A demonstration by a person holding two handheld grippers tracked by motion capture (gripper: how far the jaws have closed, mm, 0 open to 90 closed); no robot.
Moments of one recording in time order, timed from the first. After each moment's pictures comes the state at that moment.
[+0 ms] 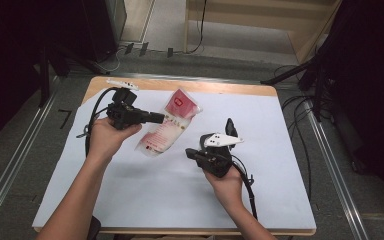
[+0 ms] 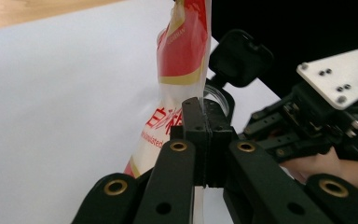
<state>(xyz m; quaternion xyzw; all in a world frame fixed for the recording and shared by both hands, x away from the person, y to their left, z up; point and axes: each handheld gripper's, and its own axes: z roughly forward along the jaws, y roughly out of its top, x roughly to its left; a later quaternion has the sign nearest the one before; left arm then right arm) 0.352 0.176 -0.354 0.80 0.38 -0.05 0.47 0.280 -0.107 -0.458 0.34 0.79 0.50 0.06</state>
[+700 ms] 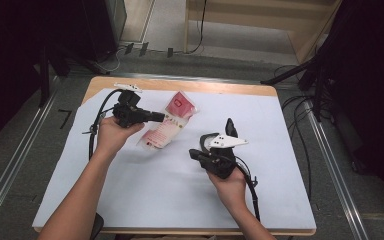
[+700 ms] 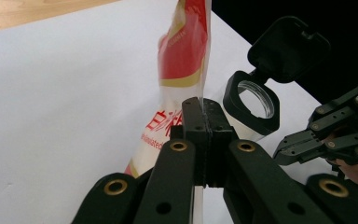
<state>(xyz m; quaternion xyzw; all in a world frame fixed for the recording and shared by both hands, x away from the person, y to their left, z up) 0.377 0.180 -0.392 0.80 0.37 -0.03 0.46 0.277 -0.116 -0.458 0.35 0.79 0.51 0.07</state>
